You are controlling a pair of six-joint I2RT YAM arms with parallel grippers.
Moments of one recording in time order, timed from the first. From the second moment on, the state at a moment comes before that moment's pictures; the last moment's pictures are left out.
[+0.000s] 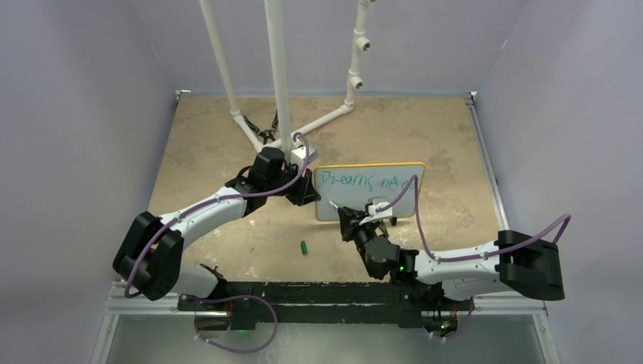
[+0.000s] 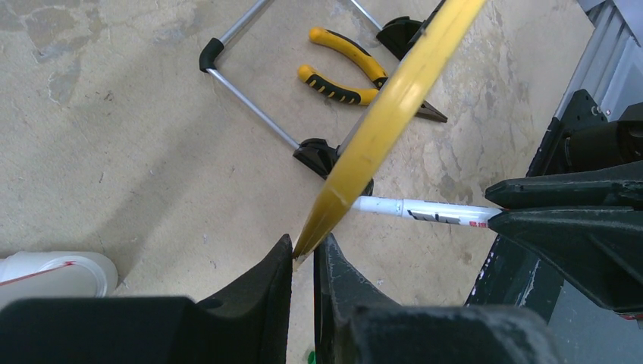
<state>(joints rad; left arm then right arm) -0.58 1.39 0.81 -0.02 0.48 -0.18 1.35 1.17 0.32 0.80 1.01 0.40</state>
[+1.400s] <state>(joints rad) -0.58 1.39 0.81 -0.02 0.47 -0.18 1.36 1.13 0.32 0.64 1.09 0.53</state>
